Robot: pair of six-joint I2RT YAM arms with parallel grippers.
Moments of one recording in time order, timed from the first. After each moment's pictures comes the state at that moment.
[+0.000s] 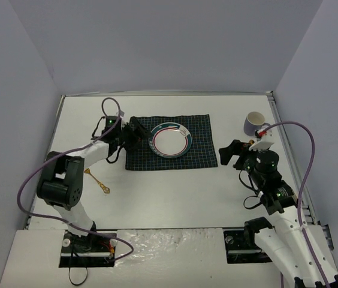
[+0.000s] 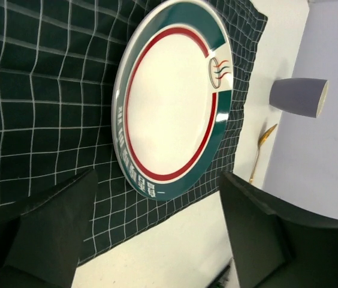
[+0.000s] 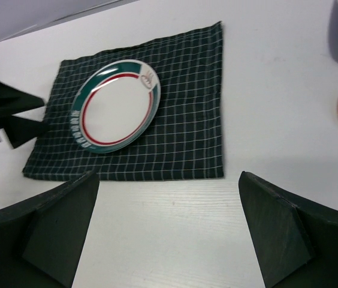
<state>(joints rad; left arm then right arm) -0.26 1.75 0.95 0.17 0.43 -0.98 0.26 0.61 0.59 -0.29 -0.02 0.41</state>
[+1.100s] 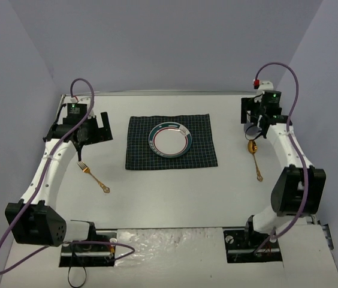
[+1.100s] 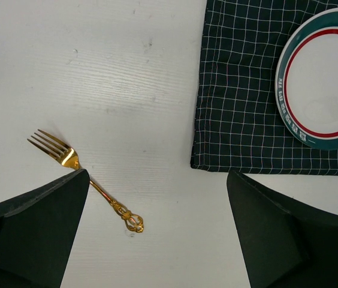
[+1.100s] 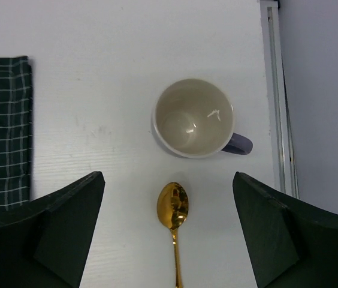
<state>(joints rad) -0.09 1.31 1.28 -0.80 0.01 -0.27 -0.09 1.57 1.25 -0.29 0.04 -0.15</state>
